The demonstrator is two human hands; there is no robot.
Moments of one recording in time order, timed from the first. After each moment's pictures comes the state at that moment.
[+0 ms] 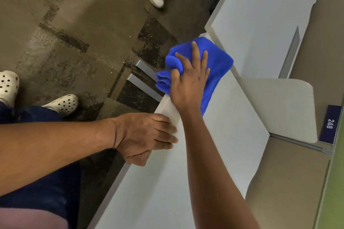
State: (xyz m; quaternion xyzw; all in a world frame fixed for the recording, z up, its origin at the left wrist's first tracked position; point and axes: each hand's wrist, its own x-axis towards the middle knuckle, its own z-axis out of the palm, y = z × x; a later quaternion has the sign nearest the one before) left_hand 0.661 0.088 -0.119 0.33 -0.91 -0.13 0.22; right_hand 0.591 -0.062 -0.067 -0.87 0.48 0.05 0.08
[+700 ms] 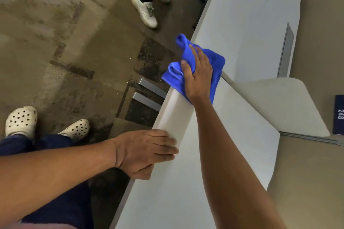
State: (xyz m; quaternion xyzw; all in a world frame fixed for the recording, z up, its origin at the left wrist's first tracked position) left_hand 0.655 0.094 -0.119 0.35 -0.89 -0.18 0.24; right_hand 0.587 -0.143 -0.066 -0.85 0.50 -0.04 0.15
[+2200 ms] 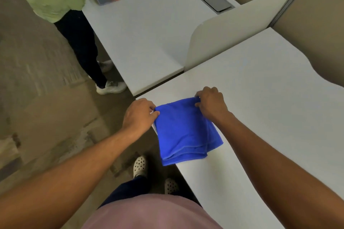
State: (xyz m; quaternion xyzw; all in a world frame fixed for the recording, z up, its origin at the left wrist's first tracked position) left_hand 0.718 -0.117 -0.017 0.60 -0.75 -0.24 0.11; right_hand 0.458 -0.102 0.003 -0.64 0.76 0.06 0.14
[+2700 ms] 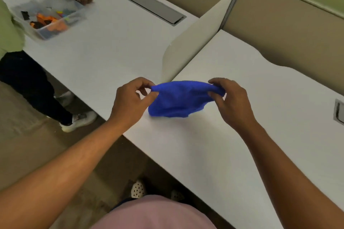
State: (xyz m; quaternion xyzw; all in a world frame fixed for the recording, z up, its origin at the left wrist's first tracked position) left_hand 0.687 -0.220 0.074 0.39 -0.76 -0.42 0.31; right_hand 0.440 -0.053 0.102 -0.49 0.81 -0.31 0.07
